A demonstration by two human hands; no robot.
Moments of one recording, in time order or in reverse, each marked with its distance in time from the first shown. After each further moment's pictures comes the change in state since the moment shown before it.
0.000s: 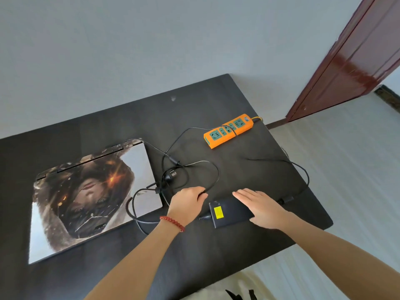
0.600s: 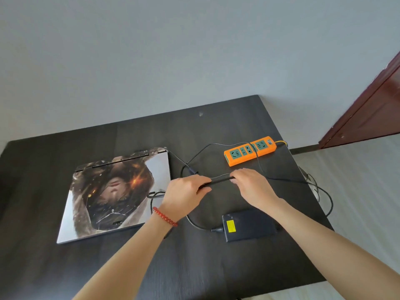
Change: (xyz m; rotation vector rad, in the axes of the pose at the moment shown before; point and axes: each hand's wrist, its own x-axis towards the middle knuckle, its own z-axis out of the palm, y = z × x) left_hand -0.002 0.019 -0.073 0.121 0.419 0.207; right_hand 0.056 -0.031 -0.110 0.260 0.547 -0.146
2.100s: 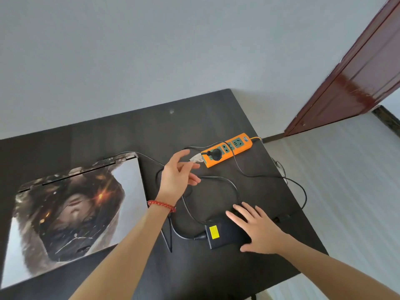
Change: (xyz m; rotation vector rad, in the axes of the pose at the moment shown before) left_hand 0.073 -0.002 0.029 -0.976 -0.007 -0.596; right_hand -0.093 0.064 0.046 -0.304 -0.616 0.088
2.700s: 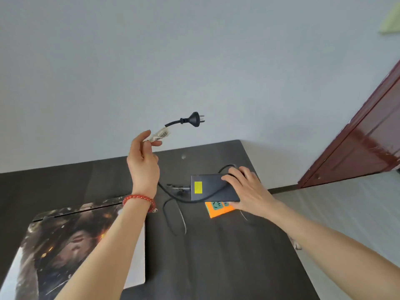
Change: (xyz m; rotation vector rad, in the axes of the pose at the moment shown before) left_hand 0.052 0.113 -0.045 -0.200 0.562 0.410; right_hand 0.070 0.036 -0.214 -0.213 0.617 -0.171
